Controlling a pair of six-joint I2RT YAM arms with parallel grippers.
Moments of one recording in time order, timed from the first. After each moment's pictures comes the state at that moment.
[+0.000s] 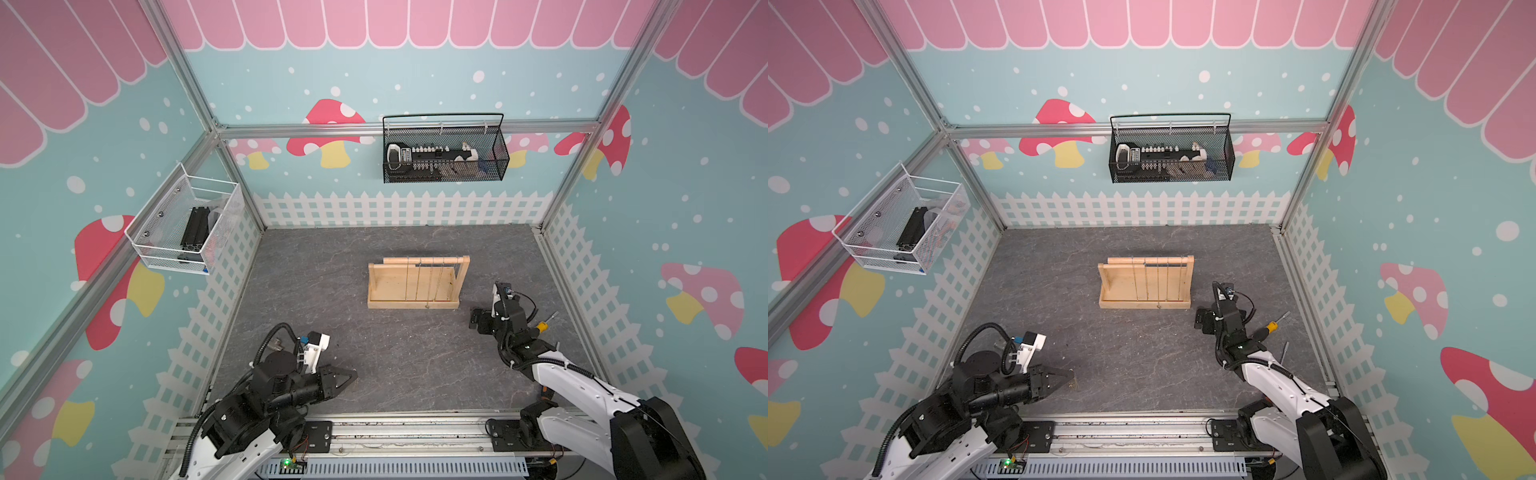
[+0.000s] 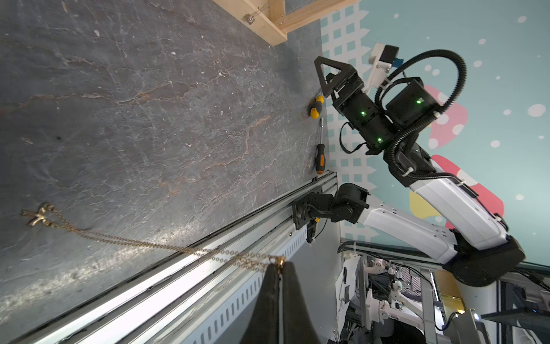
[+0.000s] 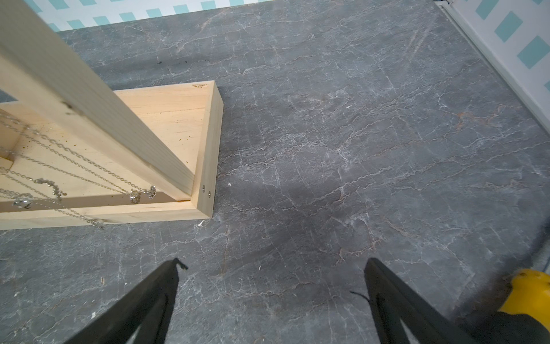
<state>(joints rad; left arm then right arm) -0.66 0.25 0.49 -0.77 0.41 -1.02 0.36 1.07 0.41 0.05 0.27 0.31</state>
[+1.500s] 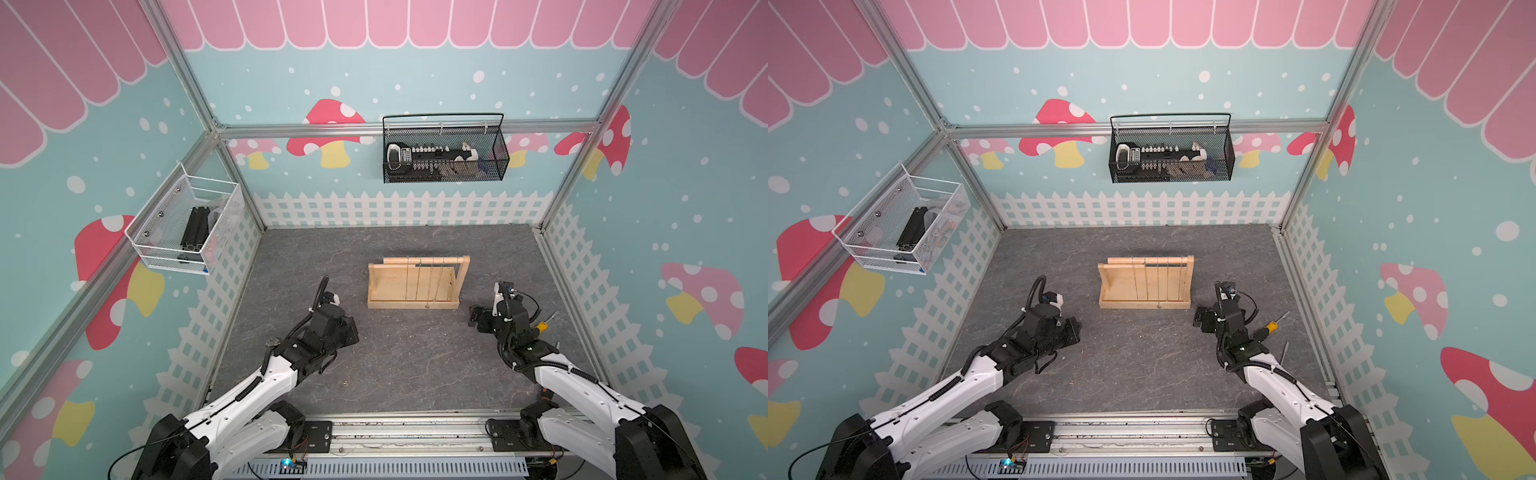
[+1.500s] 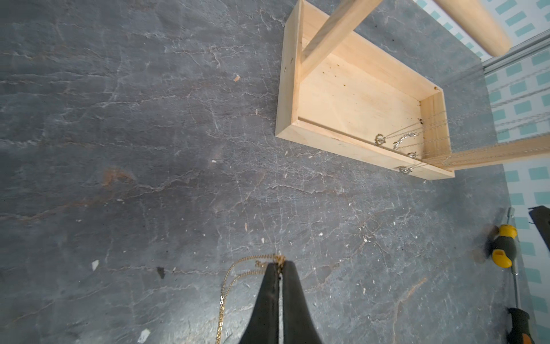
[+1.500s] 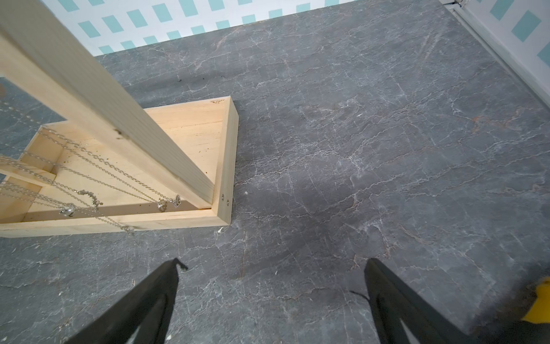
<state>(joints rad) -0.53 1.00 0.52 -0.29 -0.08 -0.72 0.36 1.03 0.41 0.06 0.23 0.35</state>
